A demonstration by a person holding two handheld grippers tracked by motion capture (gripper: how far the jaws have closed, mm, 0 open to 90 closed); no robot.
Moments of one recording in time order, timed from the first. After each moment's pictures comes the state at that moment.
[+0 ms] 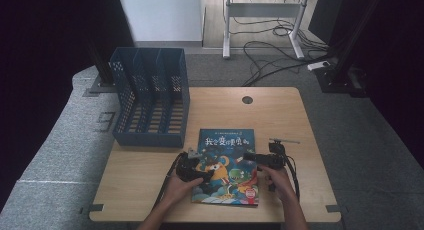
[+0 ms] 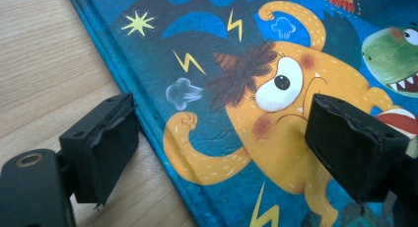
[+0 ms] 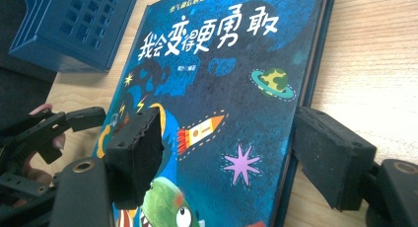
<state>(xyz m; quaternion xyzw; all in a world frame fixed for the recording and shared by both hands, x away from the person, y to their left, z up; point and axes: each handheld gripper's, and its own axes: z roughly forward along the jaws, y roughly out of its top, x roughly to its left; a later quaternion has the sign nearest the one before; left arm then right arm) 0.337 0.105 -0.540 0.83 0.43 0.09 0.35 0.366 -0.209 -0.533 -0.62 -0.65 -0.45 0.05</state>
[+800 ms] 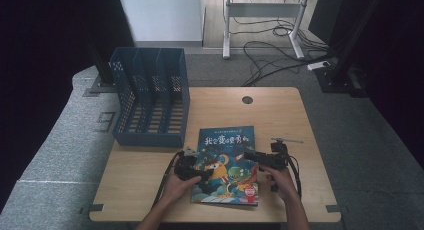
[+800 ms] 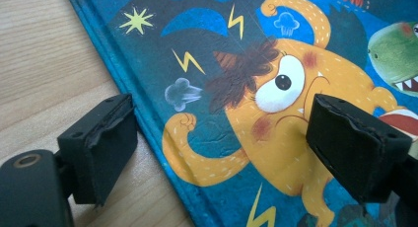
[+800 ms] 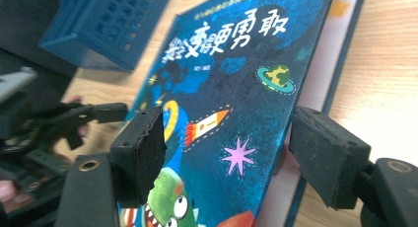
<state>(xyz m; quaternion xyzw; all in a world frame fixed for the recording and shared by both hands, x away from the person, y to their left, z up) 0.342 0.114 -0.539 0.82 0.44 0.05 0.37 0.357 -0.213 -0.518 -0.58 -0.66 -0.48 0.04</state>
